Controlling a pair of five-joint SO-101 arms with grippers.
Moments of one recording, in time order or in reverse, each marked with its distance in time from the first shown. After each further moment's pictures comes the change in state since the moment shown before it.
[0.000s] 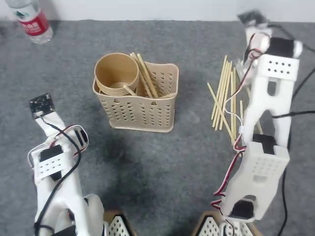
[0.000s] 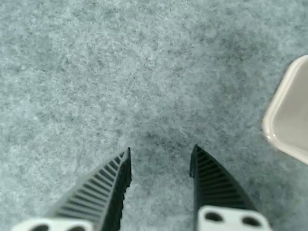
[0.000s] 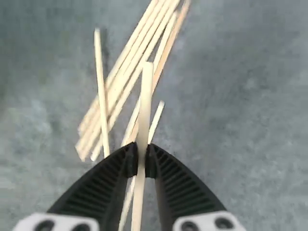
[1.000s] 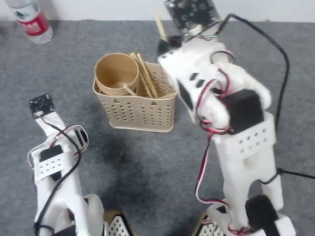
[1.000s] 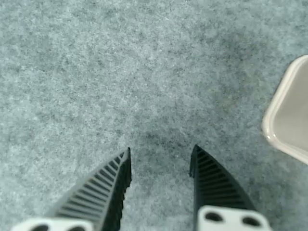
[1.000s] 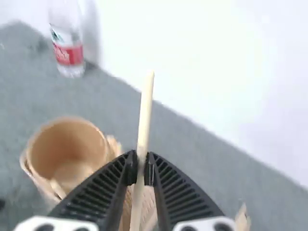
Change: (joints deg) left arm 0.0 0.0 0.0 0.0 0.0; right arm -34.8 -45.4 28.4 -30.2 -12.2
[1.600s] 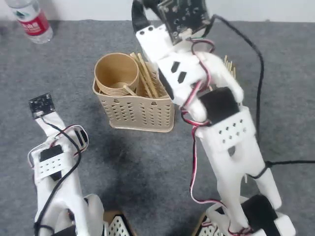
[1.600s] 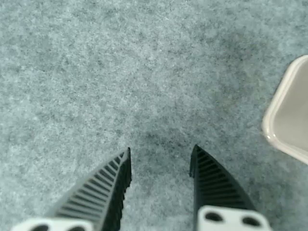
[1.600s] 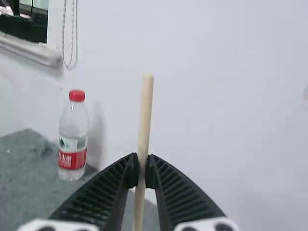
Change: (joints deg) left arm 0.2 0.0 0.0 0.0 0.0; right arm -2.6 0.1 15.0 -35.4 -0.3
